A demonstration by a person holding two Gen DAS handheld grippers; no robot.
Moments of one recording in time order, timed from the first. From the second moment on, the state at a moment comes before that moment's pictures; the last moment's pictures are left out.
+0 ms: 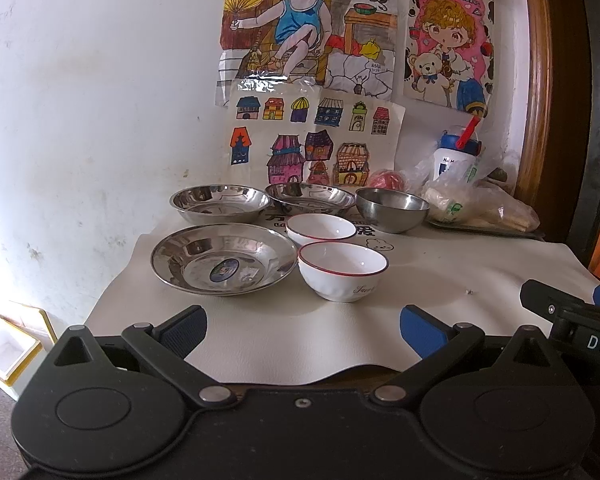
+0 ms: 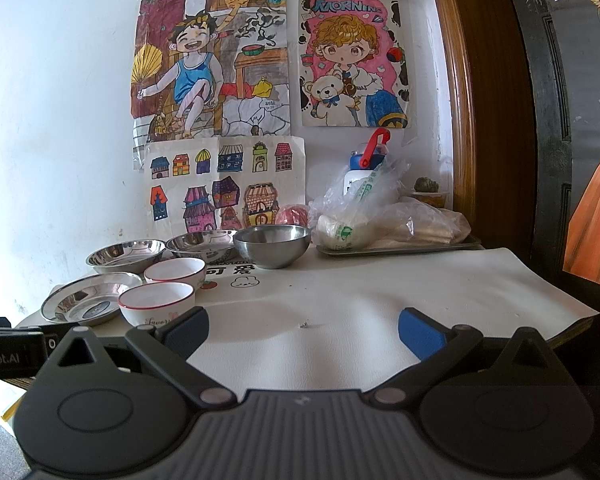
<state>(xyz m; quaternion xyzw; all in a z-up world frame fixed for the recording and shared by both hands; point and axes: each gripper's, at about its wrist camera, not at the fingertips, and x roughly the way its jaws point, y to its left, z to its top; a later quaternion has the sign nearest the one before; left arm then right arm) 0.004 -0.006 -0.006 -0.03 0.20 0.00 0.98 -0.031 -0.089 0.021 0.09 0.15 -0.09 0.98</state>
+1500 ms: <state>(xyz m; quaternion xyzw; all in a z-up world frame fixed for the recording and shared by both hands) 0.100 0.040 0.041 -0.02 0.21 -0.02 0.98 0.077 -0.108 0.047 0.03 0.17 0.04 0.98</state>
